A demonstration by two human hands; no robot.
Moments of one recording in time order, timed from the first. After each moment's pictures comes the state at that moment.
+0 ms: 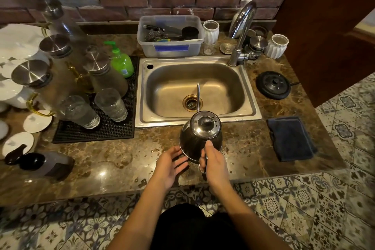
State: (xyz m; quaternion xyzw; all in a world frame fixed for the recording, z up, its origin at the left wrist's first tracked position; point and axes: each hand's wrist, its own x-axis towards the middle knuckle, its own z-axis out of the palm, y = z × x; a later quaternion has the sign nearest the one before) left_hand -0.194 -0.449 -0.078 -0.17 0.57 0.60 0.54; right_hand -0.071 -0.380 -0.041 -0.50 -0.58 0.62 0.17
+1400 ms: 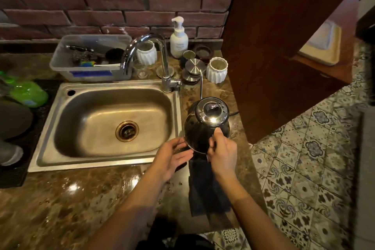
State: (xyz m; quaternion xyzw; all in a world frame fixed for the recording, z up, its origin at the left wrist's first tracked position) left_hand -0.054 -0.103 -0.036 -0.13 0.56 0.60 0.56; right_hand 0.067 -0.028 -0.003 -0.49 -0.55 0.59 0.33
